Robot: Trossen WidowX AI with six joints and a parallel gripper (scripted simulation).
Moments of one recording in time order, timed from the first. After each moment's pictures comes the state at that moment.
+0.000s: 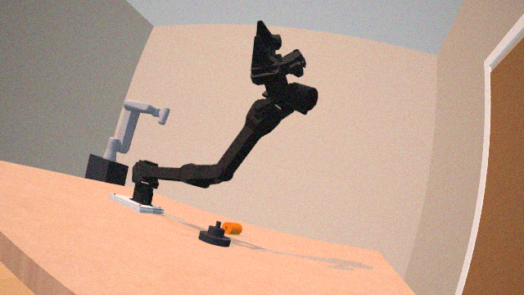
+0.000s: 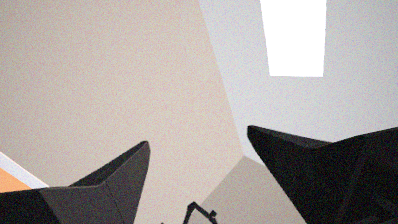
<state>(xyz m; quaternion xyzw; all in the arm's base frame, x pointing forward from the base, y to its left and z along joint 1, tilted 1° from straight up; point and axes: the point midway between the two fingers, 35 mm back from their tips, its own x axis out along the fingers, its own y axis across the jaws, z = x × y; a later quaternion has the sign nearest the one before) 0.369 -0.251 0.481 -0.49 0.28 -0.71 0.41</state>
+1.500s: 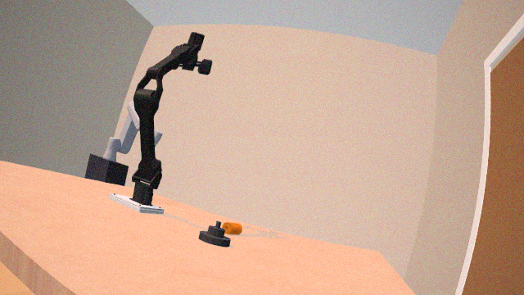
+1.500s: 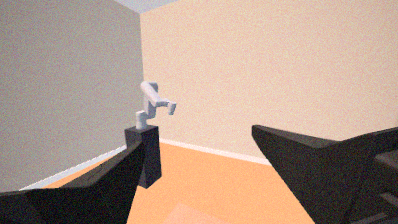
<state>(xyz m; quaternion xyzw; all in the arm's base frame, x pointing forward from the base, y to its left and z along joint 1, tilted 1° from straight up) -0.088 0.187 0.569 -0.04 0.08 -0.87 -0.48</state>
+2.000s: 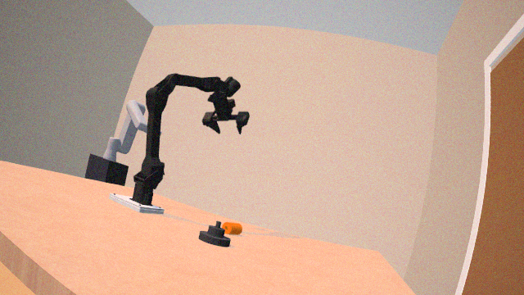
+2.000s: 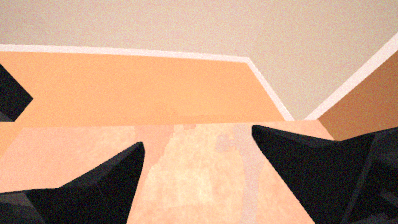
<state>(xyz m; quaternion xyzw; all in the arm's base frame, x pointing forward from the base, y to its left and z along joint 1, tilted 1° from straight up) 0.098 0.336 0.378 0.24 -0.12 -0.67 -0.69</state>
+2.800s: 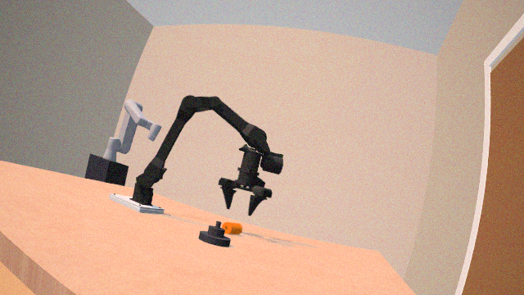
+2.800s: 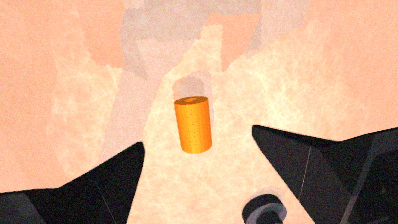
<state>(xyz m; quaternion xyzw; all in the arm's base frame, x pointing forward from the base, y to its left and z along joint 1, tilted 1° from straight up) 0.291 0.164 0.105 0.41 -0.56 -0.42 -0.59</state>
